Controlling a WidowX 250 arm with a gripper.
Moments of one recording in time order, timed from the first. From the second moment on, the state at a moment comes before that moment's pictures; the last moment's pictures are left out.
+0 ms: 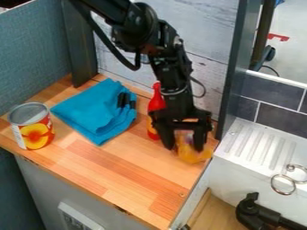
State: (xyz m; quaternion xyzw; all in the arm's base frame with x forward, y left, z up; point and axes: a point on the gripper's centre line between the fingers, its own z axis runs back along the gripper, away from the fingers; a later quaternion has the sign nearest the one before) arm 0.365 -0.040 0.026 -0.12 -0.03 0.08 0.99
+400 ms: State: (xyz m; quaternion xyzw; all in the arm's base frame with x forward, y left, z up) arm 0.354 -0.035 0.054 -0.10 -0.05 0.08 0.99
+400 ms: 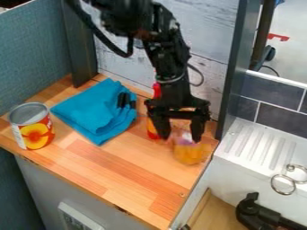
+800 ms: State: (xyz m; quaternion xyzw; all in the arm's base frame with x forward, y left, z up) arm 0.275 -0.032 0.107 -0.06 -0.05 0.06 1.00
